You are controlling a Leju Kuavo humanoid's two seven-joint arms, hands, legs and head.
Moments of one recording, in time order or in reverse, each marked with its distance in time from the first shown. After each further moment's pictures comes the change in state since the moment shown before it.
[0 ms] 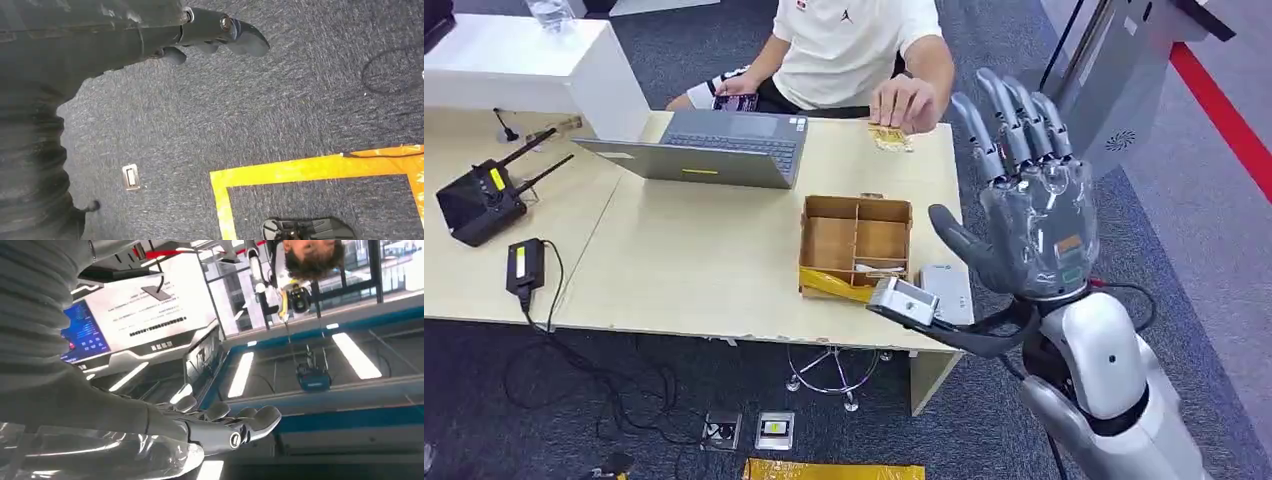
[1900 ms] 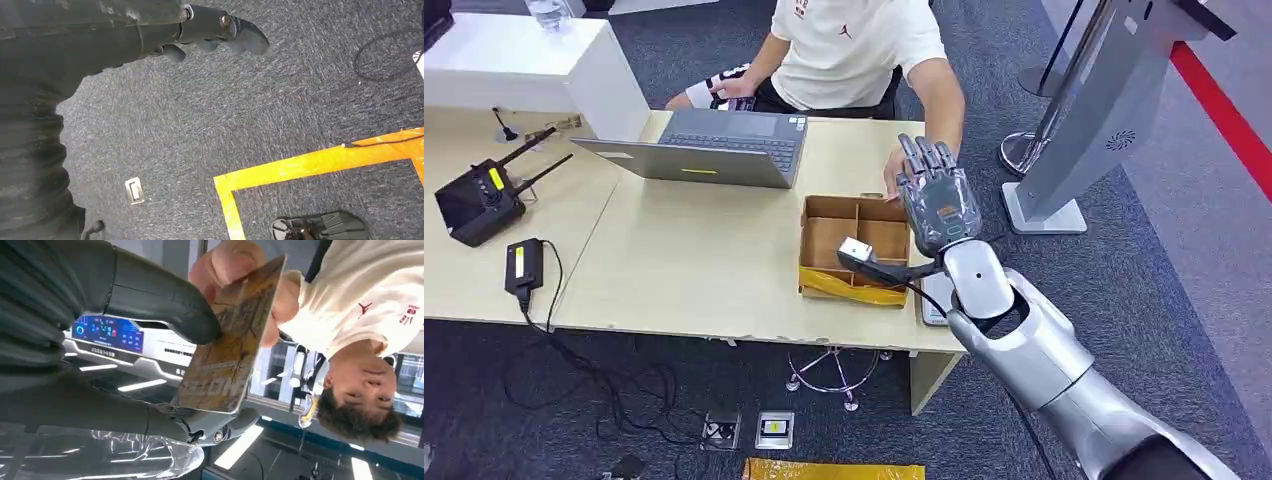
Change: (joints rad) left arm -0.001 0.000 -0.053 0.002 -0.040 -0.008 -0.030; right arm -0.223 0.159 0.186 0.818 0.045 -0.054 0.029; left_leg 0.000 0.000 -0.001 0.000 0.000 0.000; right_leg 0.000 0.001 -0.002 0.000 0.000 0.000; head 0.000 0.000
